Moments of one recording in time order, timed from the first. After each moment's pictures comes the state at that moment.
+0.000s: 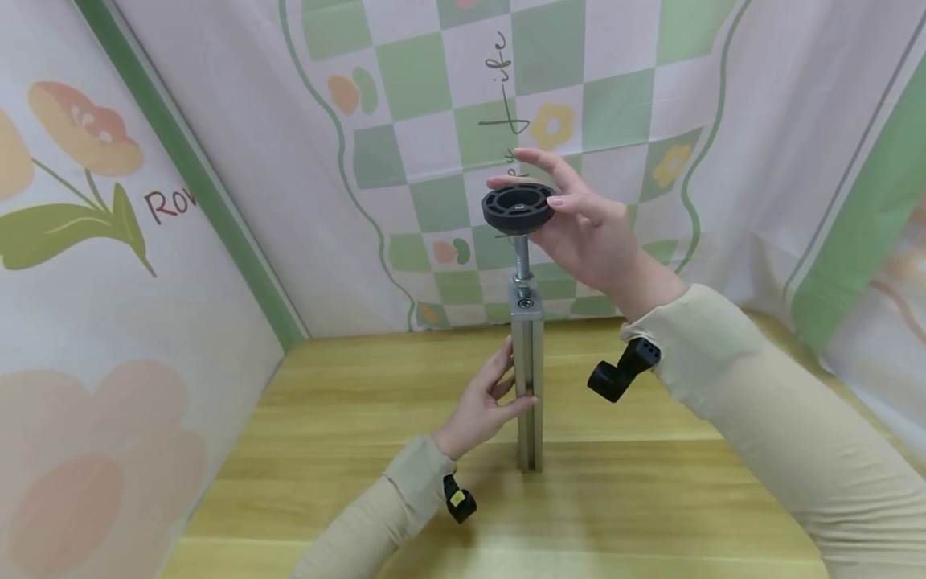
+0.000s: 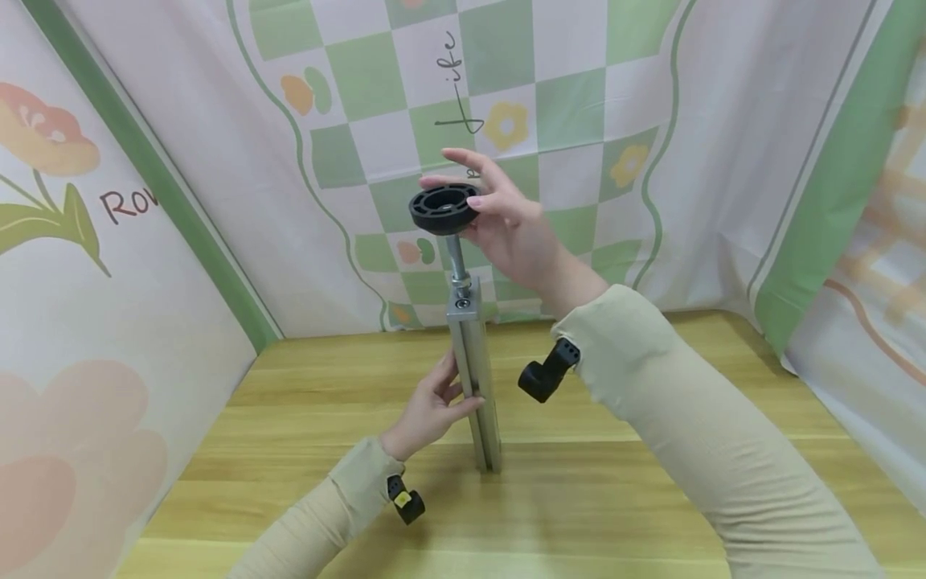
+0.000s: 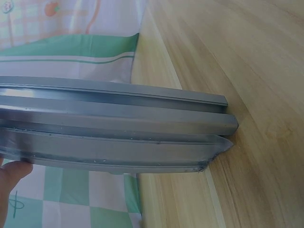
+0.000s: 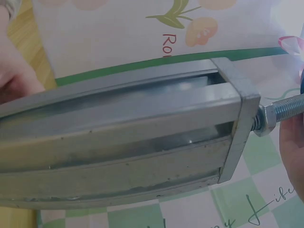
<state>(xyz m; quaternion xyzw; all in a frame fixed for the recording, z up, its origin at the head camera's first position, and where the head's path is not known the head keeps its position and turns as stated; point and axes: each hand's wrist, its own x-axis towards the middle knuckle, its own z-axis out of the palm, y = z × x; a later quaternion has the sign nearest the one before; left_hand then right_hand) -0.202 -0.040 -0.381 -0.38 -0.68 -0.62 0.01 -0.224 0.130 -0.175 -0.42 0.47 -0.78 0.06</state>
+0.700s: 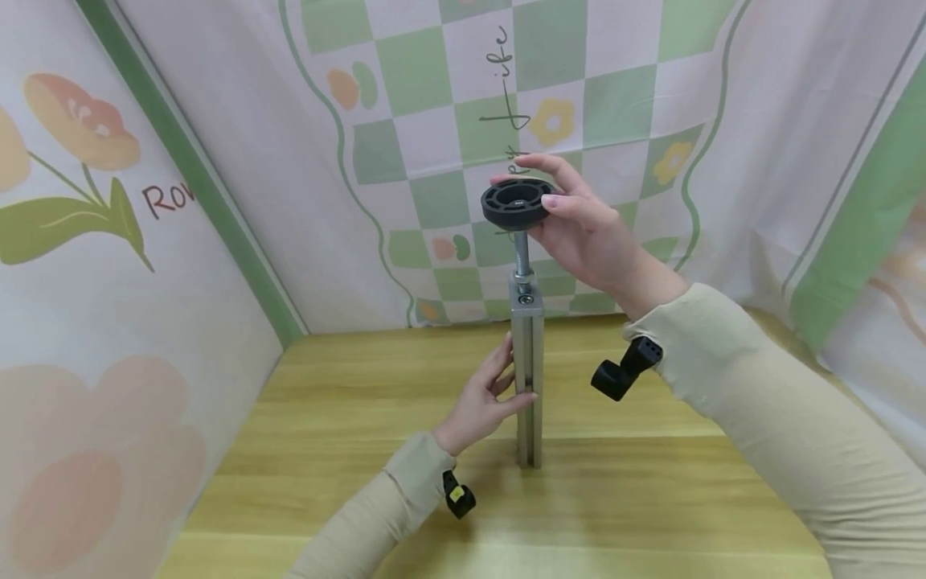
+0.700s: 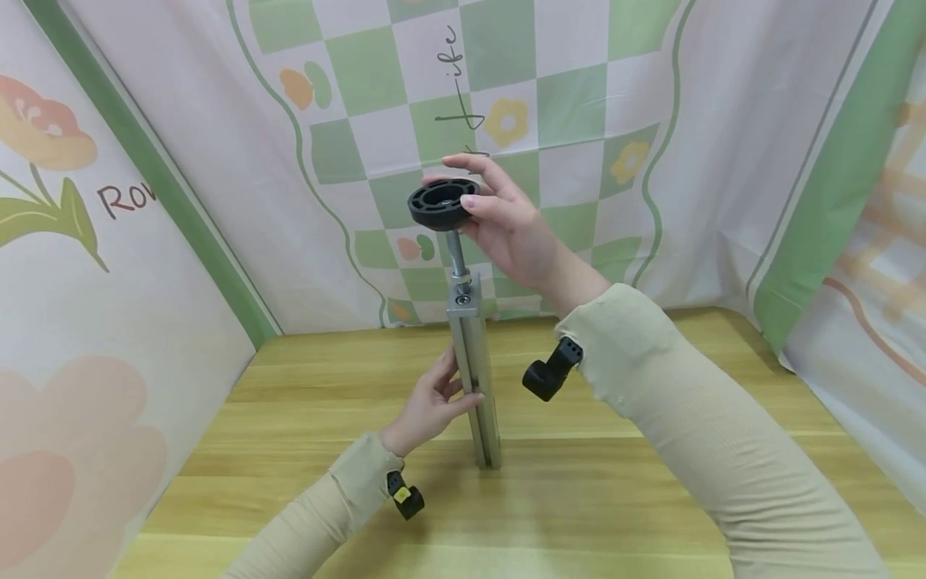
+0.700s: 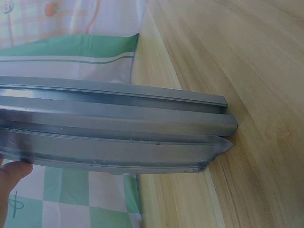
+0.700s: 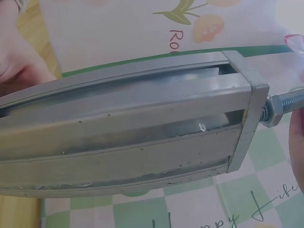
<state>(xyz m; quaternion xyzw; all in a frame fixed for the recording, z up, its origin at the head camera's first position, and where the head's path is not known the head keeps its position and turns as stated) -0.202 -0.040 -0.380 -0.37 -0.69 -0.62 0.00 -0.226 0.129 -0.180 -0.42 0.46 -0.78 0.04</state>
